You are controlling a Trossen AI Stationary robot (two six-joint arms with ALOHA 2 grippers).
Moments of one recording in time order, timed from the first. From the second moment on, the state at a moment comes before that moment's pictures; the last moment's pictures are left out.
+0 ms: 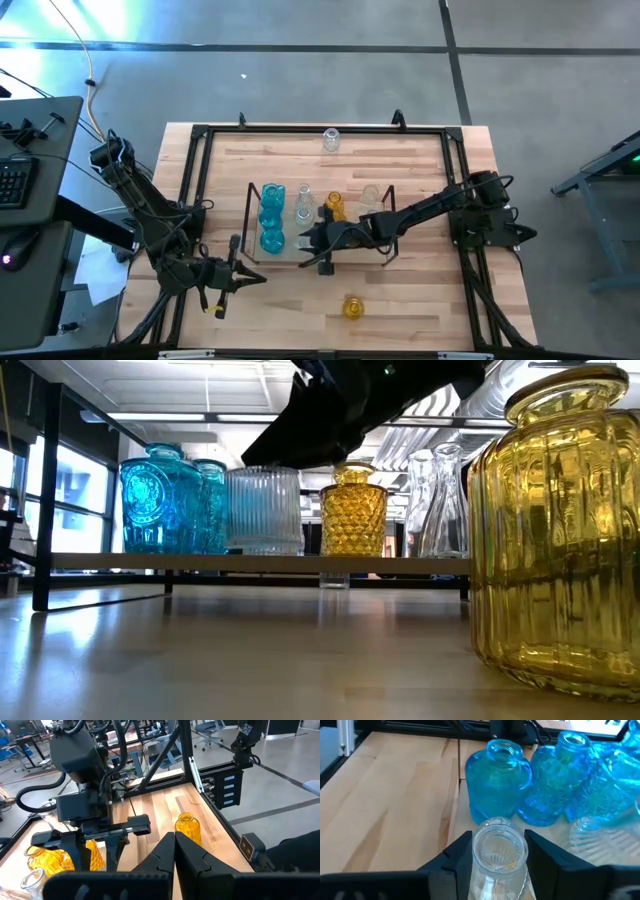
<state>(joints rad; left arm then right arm) -0.93 1.16 0.77 0.08 -0.81 -0.04 0.23 1.87 1.19 0.17 0.22 0.03</state>
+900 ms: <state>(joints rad) -0.93 1.16 0.77 0.08 -0.81 -0.05 0.26 1.87 1.25 0.13 0.28 -0.06</state>
